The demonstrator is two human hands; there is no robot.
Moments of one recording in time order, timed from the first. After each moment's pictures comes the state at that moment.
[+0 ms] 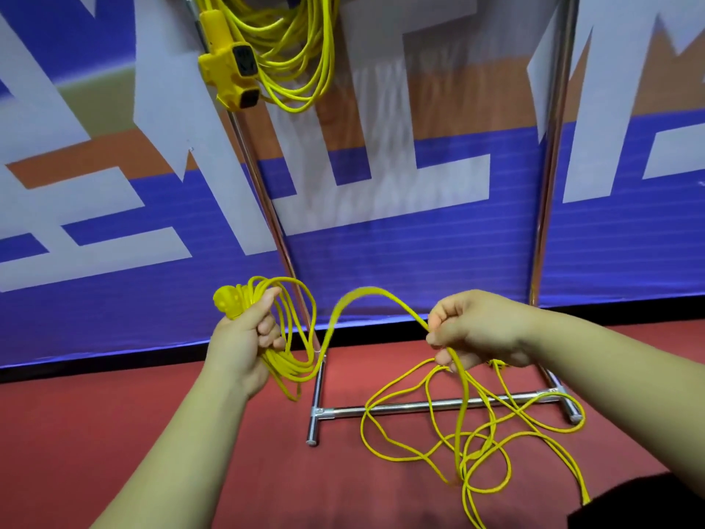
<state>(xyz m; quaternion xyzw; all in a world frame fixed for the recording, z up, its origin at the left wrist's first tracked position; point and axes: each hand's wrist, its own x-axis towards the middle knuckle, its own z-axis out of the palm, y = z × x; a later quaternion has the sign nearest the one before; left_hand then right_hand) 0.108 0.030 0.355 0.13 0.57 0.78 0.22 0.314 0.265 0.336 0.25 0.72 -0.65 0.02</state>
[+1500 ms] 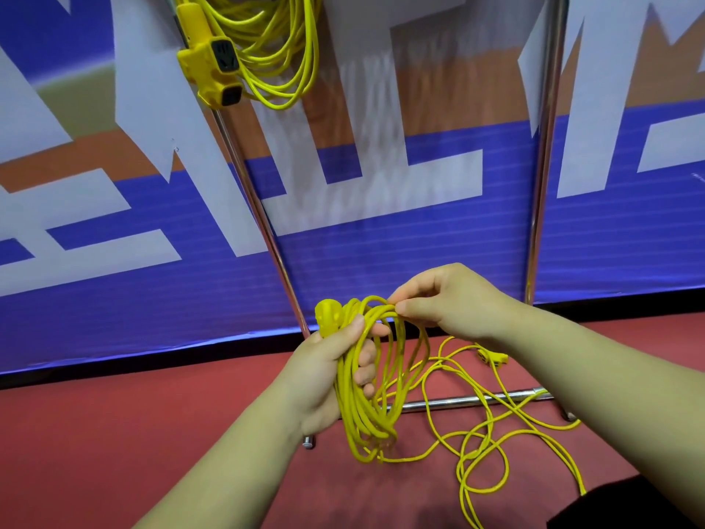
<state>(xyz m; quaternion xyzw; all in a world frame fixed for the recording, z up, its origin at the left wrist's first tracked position) 0.197 0.071 0.353 0.22 0.52 0.65 0.50 0.300 0.254 0.360 0.19 0.79 -0.57 -0.16</state>
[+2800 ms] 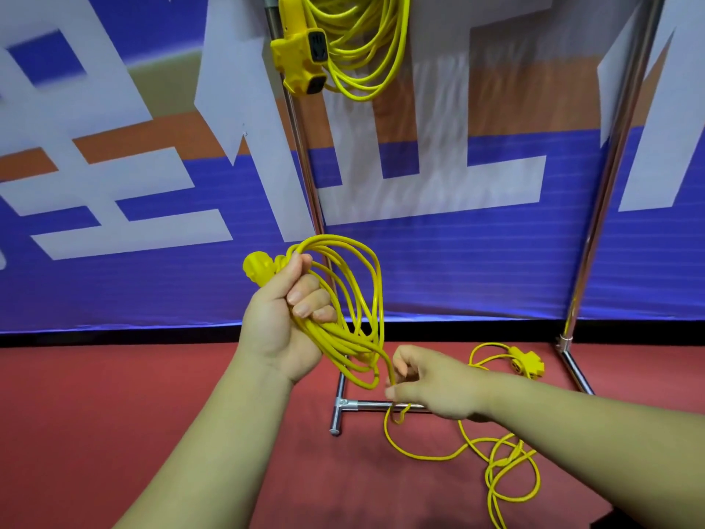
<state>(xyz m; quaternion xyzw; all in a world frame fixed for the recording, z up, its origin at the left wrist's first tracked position) 0.140 0.007 0.401 0.15 0.34 0.86 0.36 0.248 0.171 0.269 0.08 0.83 -0.55 0.02</state>
